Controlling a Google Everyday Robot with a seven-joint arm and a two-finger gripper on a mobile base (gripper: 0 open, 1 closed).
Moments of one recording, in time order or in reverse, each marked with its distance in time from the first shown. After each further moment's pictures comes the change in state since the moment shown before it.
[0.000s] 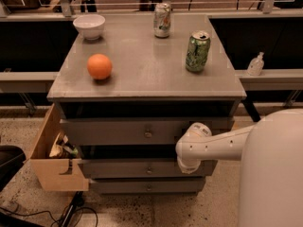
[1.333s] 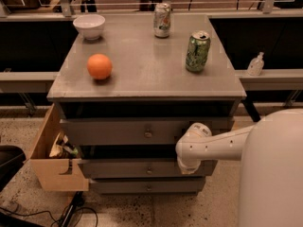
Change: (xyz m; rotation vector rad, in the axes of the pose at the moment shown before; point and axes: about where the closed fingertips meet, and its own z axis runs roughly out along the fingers) arm 0.000 0.000 -0.001 0.000 0.000 0.000
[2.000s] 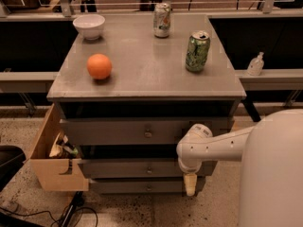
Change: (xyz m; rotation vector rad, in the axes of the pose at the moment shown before) arm 0.000 0.001 0.001 -0.002 0.000 0.000
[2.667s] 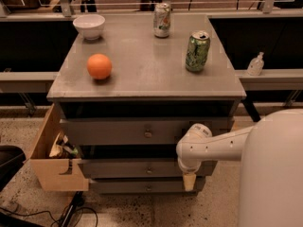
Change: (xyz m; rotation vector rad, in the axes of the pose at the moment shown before) arm 0.000 0.001 0.001 -0.003 0.000 0.000
